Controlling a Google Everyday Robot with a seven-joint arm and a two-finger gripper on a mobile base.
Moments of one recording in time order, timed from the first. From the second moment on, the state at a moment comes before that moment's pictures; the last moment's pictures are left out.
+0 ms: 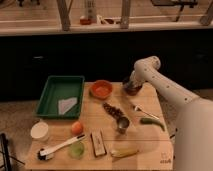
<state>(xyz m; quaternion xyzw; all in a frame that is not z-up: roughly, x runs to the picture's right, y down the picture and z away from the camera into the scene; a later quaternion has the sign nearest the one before) 0.230 -0.024 0.940 -0.15 -0.05 -0.16 0.97</state>
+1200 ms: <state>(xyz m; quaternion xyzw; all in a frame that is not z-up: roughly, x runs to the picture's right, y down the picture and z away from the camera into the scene) 0.200 -0.028 0.946 -0.16 -0.06 -0.19 0.97</state>
